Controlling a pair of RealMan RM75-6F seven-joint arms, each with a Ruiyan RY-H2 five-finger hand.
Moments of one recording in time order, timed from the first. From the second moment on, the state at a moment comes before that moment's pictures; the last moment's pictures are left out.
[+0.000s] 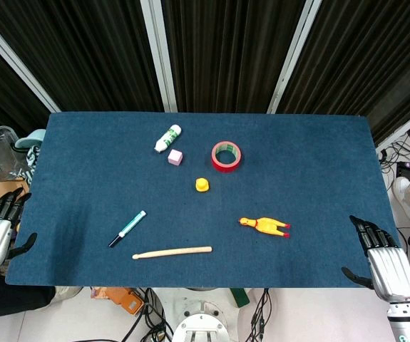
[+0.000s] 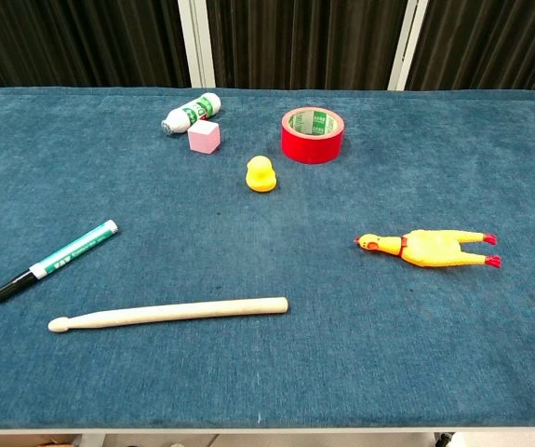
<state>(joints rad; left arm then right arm) -0.09 -1.07 -0.03 -1.61 1.50 1.47 -0.05 -0.02 -1.04 -0.04 -1.90 -1.66 1.52 -0.23</state>
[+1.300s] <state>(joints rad) -0.08 -1.07 -0.03 -1.62 1.50 1.47 -0.05 0.19 -1.16 0.05 -1.84 -1.50 1.22 -0.29</state>
